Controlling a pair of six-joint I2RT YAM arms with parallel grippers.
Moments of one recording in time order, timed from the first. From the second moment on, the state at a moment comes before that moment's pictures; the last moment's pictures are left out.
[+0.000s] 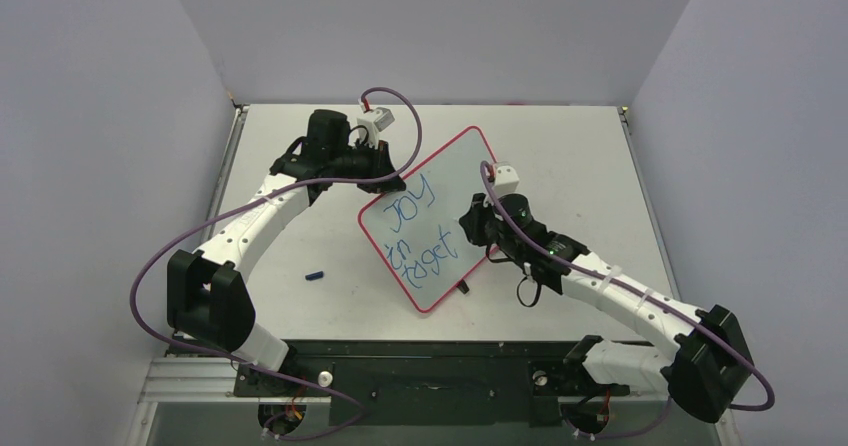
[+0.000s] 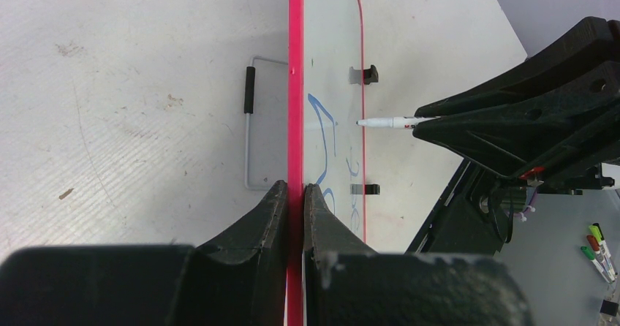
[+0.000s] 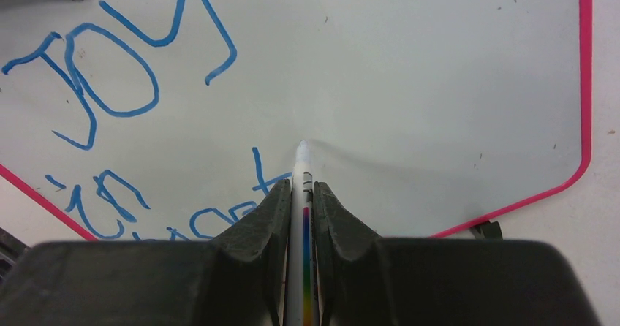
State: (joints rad) left arm -0.38 1.54 1.32 -0.43 0.62 -0.16; right arm 0.73 1.13 0.76 -0.11 0.16 0.40
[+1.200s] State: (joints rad) left arm -0.38 1.54 1.32 -0.43 0.61 -0.16; right arm 0.80 1.05 0.55 -0.07 0.20 0.46
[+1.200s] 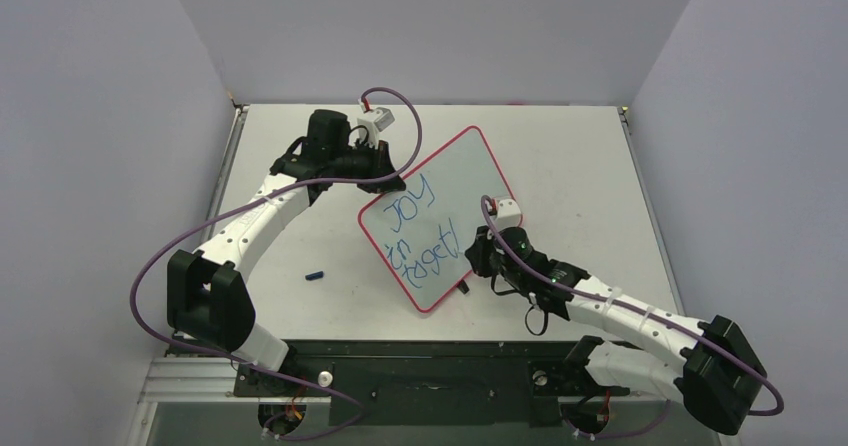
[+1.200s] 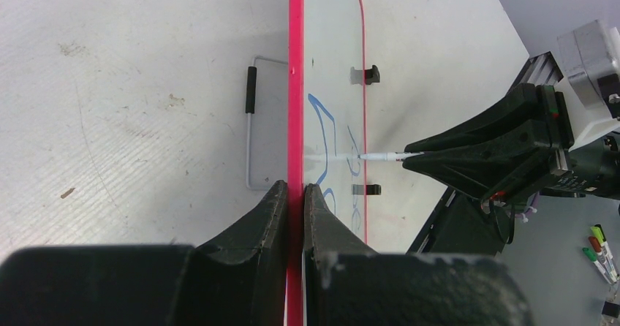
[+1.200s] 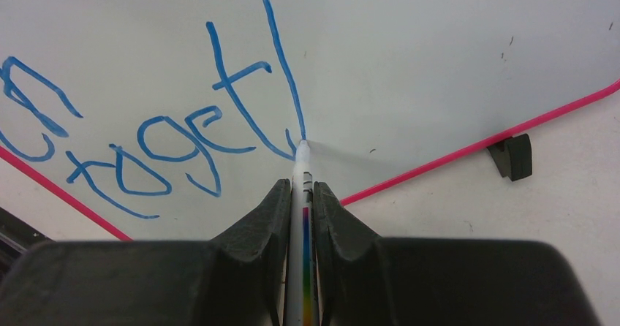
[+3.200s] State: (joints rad) left arm -0.38 1.54 1.32 -0.43 0.61 -0.16; right arm 0.81 1.16 0.72 -0.14 0.33 0.41
